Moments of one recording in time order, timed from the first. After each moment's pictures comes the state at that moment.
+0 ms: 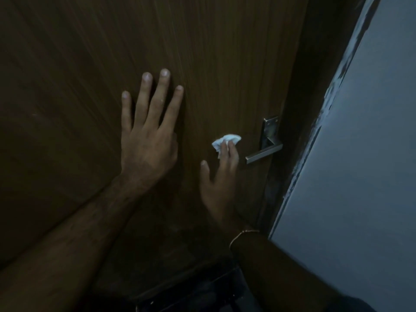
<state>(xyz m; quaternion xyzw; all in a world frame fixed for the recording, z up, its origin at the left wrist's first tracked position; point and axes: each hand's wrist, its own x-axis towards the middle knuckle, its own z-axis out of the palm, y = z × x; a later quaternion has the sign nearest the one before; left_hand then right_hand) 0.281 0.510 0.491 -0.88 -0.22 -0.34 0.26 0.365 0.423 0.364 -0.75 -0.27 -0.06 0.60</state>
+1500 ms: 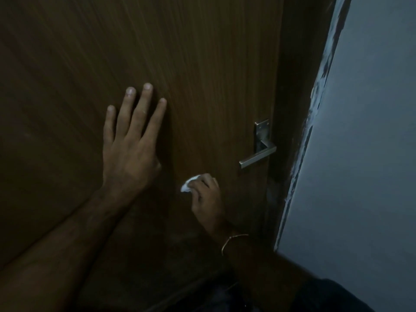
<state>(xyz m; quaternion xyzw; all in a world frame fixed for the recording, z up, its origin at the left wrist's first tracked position) 0.273 0.508 0.499 -0.89 -0.22 -0.31 0.25 0.367 0.432 0.309 -0.74 -0.42 -0.06 0.52</state>
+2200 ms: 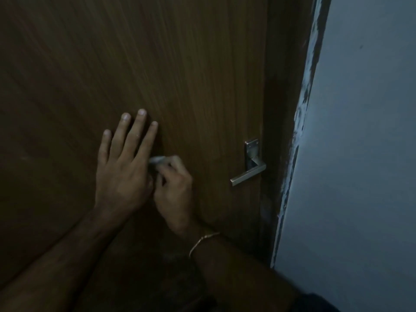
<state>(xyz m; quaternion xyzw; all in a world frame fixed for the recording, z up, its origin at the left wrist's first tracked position) 0.270 0.509 0.503 -0.89 -0.21 -0.31 0.26 0.343 0.446 0.432 -0.62 -0.42 -0.09 0.65</state>
